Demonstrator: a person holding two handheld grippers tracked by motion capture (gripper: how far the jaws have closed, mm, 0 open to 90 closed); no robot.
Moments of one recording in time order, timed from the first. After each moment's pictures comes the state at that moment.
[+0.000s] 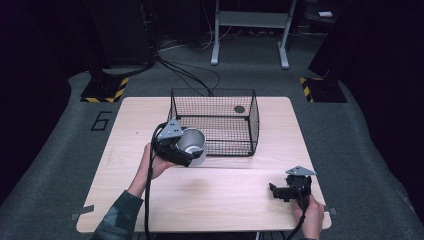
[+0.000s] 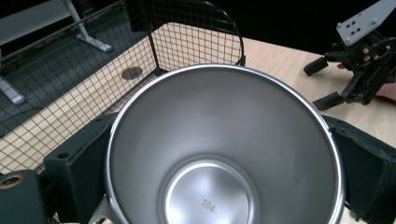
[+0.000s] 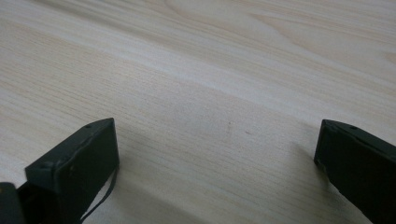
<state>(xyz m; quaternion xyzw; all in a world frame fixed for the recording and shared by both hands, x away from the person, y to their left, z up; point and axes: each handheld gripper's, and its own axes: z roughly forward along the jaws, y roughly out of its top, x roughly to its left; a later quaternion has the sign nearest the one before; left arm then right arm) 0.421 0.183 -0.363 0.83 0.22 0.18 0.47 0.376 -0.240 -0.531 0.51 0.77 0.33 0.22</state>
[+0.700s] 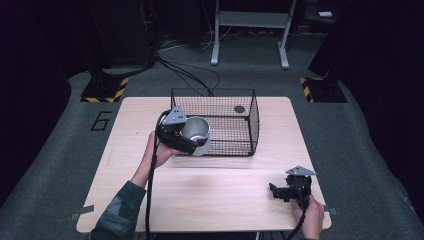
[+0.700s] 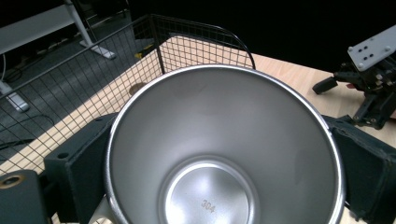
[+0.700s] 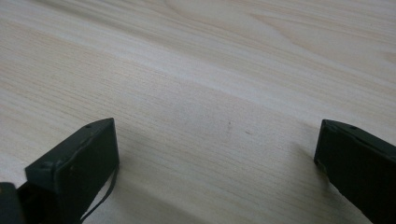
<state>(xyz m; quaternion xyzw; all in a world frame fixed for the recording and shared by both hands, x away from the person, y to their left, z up) 0.446 0.174 -0.344 0.83 0.22 0.18 0.48 0.376 -0.240 -0.530 0.51 0.77 0.33 0.22</state>
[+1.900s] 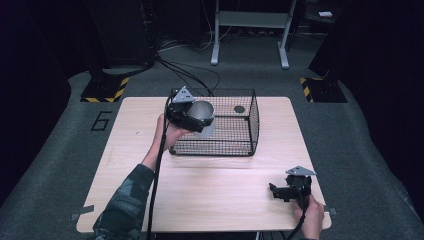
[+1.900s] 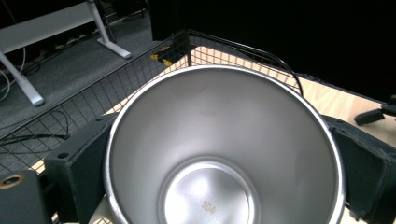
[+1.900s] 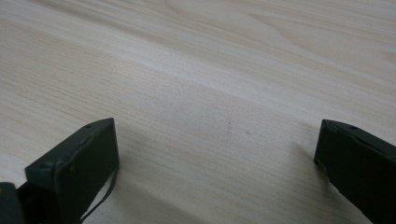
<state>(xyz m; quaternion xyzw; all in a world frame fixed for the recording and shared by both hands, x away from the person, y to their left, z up) 0.503 0.157 -0.336 0.81 0.27 0.19 0.48 0.376 -0.240 -0.530 0.51 0.77 0.32 0.22</state>
